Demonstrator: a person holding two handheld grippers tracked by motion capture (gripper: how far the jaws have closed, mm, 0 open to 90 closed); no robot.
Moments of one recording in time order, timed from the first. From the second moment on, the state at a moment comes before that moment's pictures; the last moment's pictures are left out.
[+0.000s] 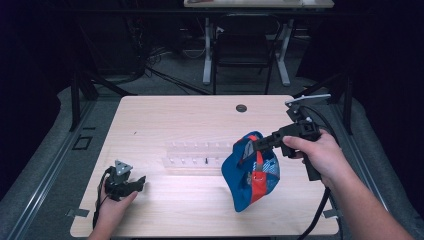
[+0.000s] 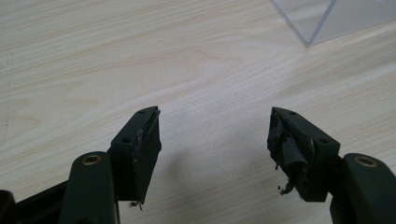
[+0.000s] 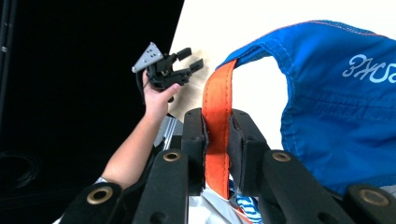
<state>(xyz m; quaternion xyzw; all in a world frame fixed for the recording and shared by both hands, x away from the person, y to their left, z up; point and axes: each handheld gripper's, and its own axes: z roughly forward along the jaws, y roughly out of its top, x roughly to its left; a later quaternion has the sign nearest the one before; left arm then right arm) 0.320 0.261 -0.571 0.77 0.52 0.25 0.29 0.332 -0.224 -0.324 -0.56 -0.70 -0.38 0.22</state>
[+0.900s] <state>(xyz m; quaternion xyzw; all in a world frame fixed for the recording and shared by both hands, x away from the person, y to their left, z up) 0.320 0.258 -0.572 0.77 0.51 0.24 0.29 0.369 -0.190 -0.282 -0.57 -0.67 -0.43 0.21</state>
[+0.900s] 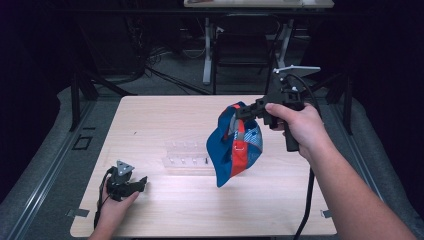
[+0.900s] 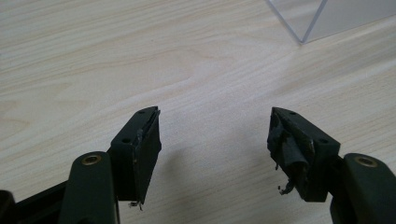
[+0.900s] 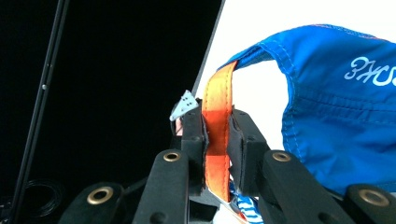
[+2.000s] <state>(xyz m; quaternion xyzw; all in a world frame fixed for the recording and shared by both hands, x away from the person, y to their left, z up) 0.320 0.259 -0.572 0.77 0.51 0.24 0.29 0.419 -0.148 -0.290 -0.60 -0.63 -0.46 0.20</state>
